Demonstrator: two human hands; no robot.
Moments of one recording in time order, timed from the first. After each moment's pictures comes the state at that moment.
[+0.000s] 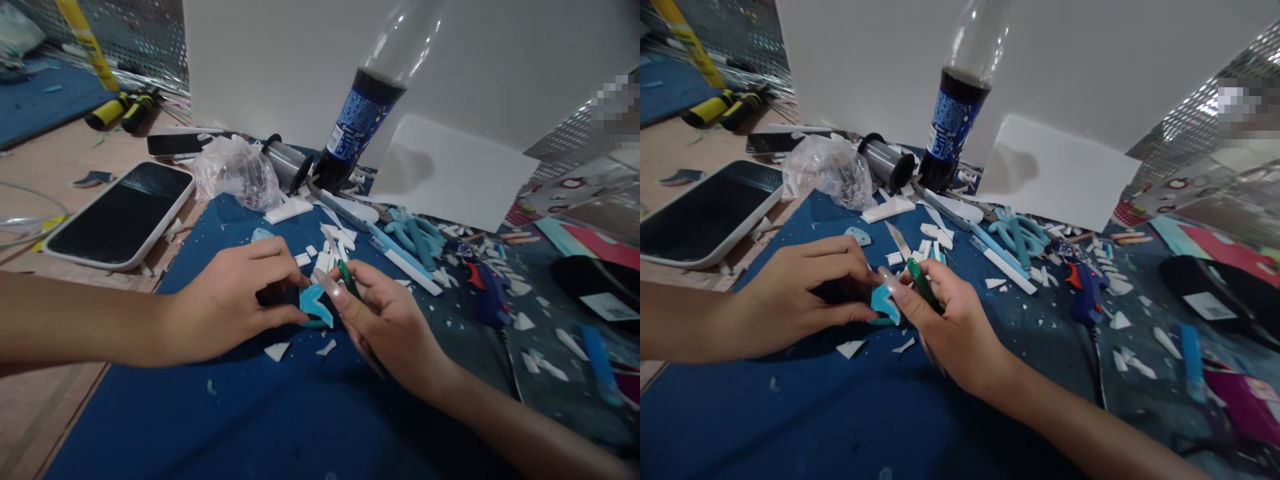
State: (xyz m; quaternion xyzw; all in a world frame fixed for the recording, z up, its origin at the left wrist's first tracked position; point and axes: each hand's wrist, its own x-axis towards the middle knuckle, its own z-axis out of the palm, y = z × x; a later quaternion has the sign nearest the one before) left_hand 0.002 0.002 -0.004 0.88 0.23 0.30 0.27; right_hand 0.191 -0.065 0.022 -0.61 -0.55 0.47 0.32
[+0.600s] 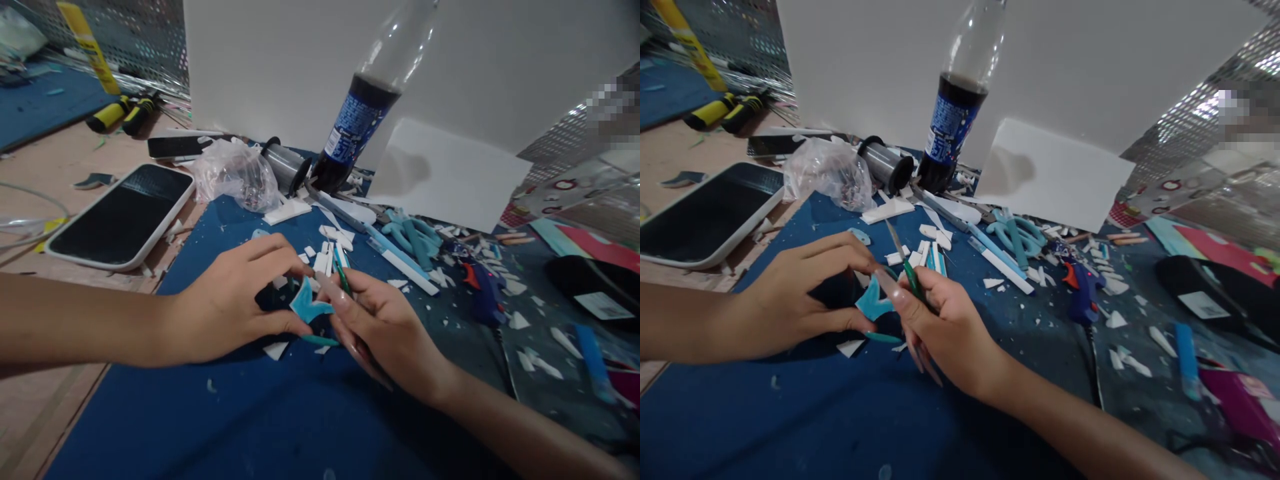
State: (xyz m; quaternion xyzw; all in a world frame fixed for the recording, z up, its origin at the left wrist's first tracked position) left_hand 0.002 0.000 -0.003 0.89 0.22 0.30 0.25; right_hand 0.191 -0.067 0.022 -0.56 -0.48 0.60 0.32
